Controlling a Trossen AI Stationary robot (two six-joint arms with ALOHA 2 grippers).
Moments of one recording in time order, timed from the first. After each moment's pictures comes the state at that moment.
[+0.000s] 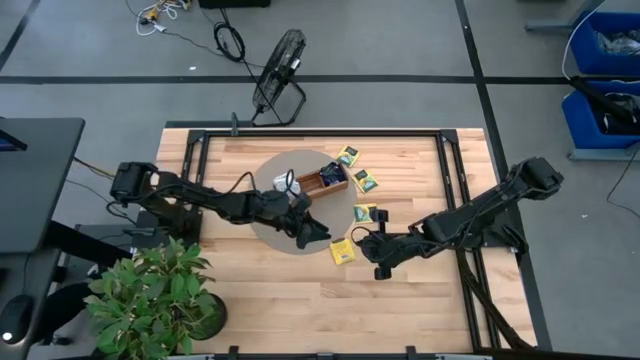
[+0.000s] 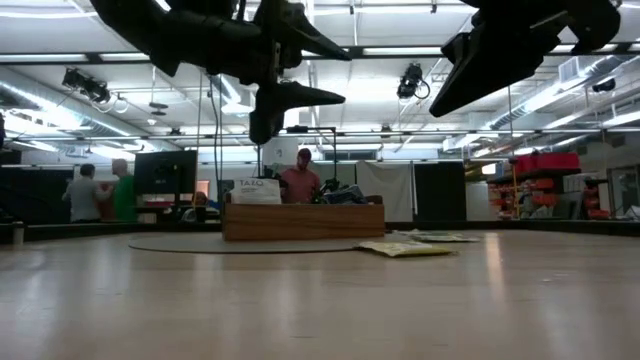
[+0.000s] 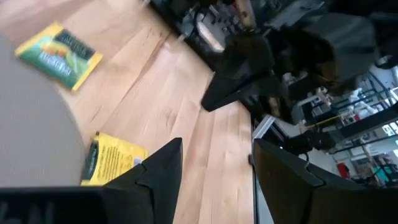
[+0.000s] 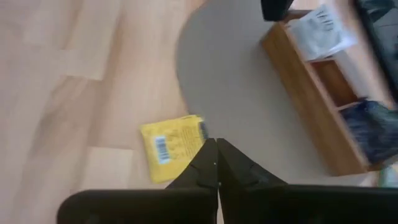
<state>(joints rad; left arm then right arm) -0.07 1.58 0.80 0.49 0.11 -0.85 0.44 1.41 0.86 -0.32 0.47 0.11</state>
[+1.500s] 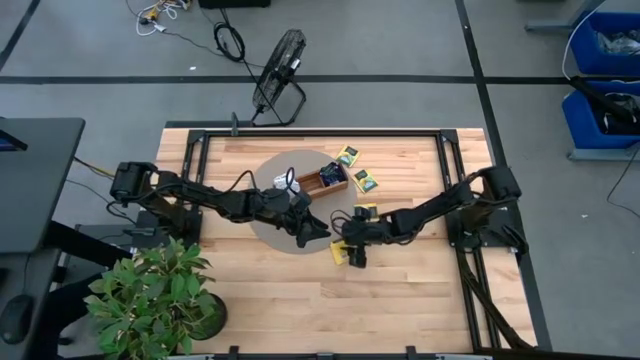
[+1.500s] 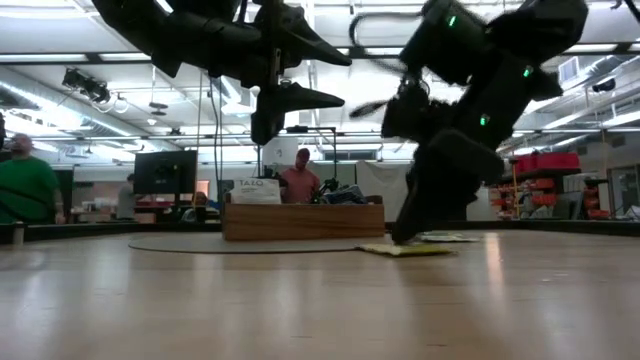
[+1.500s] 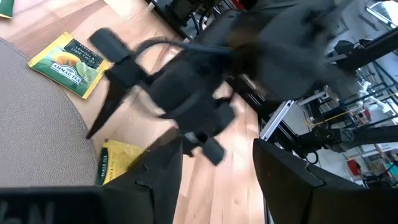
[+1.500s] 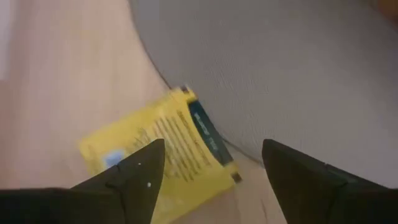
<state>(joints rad) -0.05 1.58 0.80 0.47 0.11 -0.81 0.18 1.75 0.78 0.05 0.20 0.26</state>
